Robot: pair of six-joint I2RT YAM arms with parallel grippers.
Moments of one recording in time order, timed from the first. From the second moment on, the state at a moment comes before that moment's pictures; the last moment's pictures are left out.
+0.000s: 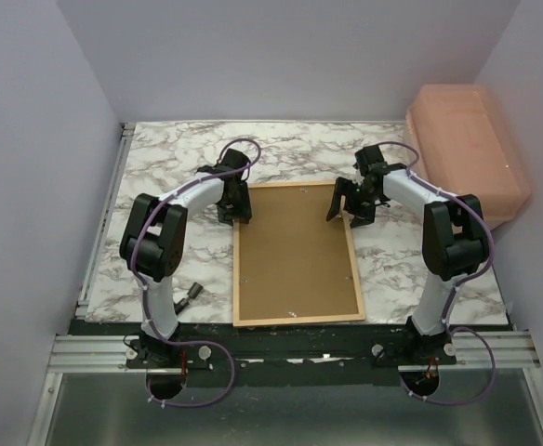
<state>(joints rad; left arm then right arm) -0.38 1.93 1.36 -0.63 -0.01 -0.52 0.25 1.89 1.32 -0.65 -0.25 0.45</state>
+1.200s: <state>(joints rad) -0.37 1.74 1.20 -0.58 0.13 -0.49 0.25 1.77 1.11 -0.62 -0.27 0.46</state>
